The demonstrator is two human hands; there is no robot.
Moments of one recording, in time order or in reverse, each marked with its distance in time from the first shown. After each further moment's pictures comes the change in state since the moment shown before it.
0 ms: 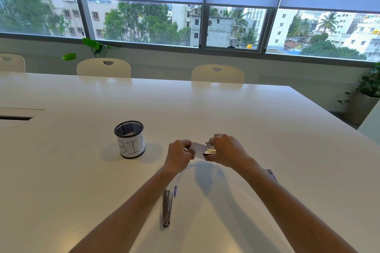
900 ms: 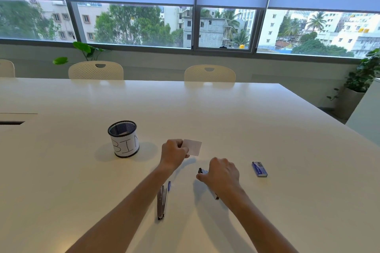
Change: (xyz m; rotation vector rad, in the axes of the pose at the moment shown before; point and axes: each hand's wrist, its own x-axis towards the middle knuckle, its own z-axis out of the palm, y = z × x) left_hand -0.010 0.005 0.007 -0.107 0.052 -0.152; right_hand -0.073 -0.038 0.023 0.174 -0.076 0.442
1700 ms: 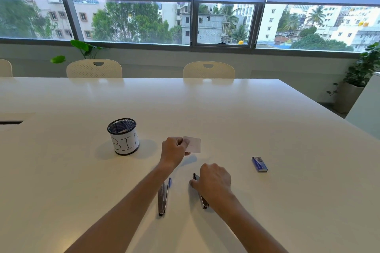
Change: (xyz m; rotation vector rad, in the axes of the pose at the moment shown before) left_hand -0.004 -0.003 0.002 -0.079 0.004 0.039; right_hand -0.017 -0.018 0.025 -0.130 -0.023 -0.034
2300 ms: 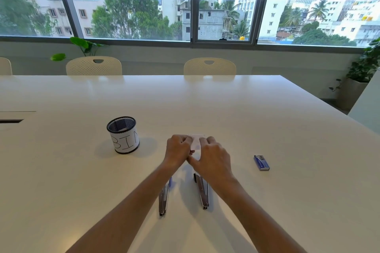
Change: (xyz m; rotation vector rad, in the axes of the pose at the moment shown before) left_hand -0.004 0.014 0.006 -0.034 -0.030 0.023; right_hand 0.021 -0.003 -0.027 0.159 0.372 -0.172
